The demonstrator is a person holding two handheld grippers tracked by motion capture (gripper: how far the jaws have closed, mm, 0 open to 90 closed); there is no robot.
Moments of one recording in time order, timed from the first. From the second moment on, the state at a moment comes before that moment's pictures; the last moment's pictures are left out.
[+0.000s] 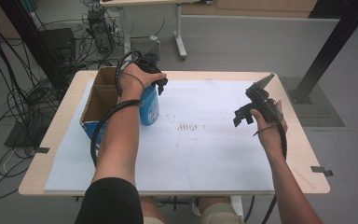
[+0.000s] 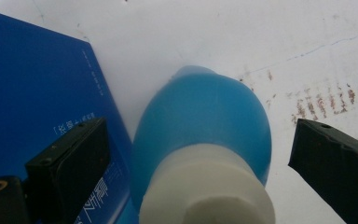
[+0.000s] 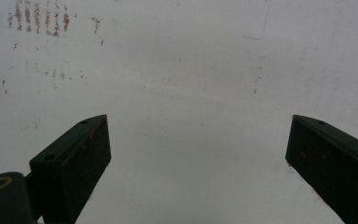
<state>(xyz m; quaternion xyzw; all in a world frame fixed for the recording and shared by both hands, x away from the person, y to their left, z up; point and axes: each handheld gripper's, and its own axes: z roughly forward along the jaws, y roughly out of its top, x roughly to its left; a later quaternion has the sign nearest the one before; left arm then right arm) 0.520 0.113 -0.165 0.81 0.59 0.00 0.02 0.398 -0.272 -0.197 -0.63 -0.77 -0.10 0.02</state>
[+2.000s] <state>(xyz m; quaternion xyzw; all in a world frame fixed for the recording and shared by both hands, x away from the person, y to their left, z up) 0.516 0.110 -0.169 0.81 0.59 0.01 0.02 0.397 -0.273 -0.196 -0.63 -0.77 -0.10 0.01</state>
